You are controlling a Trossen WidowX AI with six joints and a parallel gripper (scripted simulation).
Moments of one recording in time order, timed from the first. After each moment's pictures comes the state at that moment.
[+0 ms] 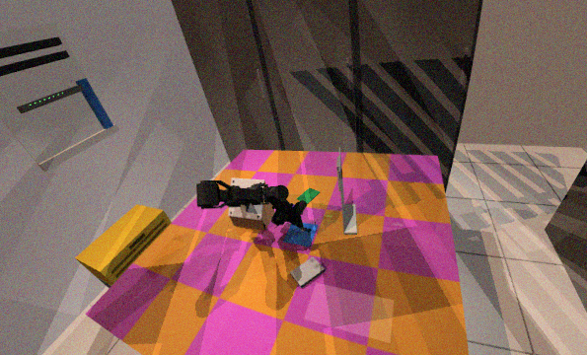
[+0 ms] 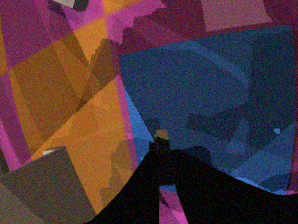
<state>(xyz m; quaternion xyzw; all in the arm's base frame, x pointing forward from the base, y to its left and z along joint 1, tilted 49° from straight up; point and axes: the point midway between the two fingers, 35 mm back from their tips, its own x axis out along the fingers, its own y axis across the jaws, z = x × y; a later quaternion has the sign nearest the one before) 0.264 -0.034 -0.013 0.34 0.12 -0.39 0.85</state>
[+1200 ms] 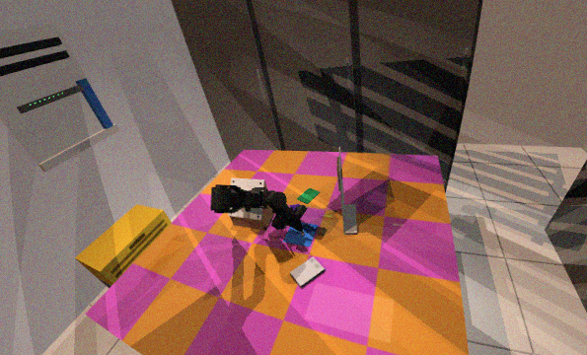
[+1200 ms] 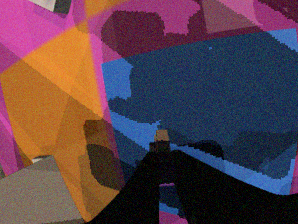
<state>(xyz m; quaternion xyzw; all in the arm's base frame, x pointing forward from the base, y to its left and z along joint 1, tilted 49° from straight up) 0.263 -0.052 -0.023 0.34 0.11 -0.39 0.85</state>
